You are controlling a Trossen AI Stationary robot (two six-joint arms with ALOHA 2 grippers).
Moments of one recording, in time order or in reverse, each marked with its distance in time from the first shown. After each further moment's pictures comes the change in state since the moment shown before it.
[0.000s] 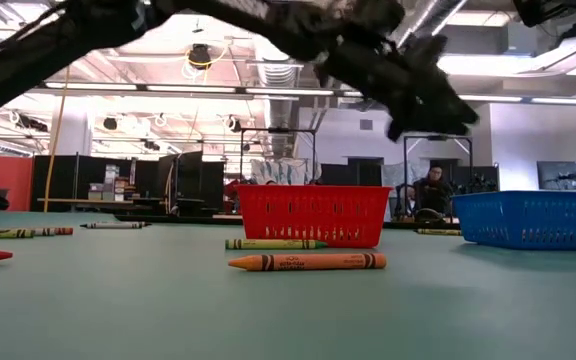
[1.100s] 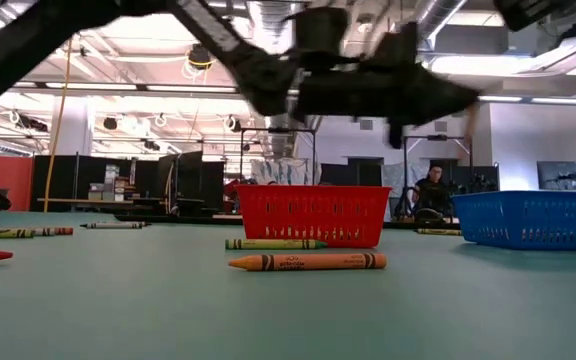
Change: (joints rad) left arm -0.055 -0.062 -0.521 1.025 0.055 -0.255; right arm -0.054 -0.001 0.002 0.057 -0.104 0.017
